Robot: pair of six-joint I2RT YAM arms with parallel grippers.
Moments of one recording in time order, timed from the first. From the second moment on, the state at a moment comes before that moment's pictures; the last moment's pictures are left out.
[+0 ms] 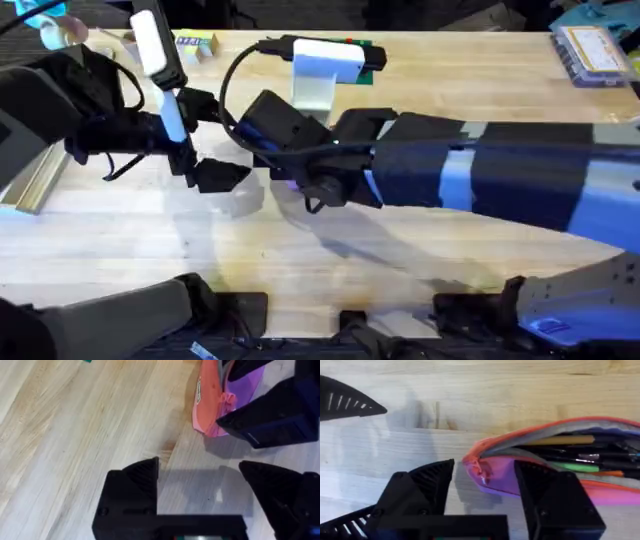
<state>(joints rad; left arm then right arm) 0.37 1.40 0.92 -0.95 0.84 1.50 1.05 1.75 1.22 -0.47 0.46 0.94</state>
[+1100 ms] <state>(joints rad) 0.37 1.40 0.92 -0.95 0.84 1.49 1.07 1.75 1.22 -0.49 0.46 0.93</state>
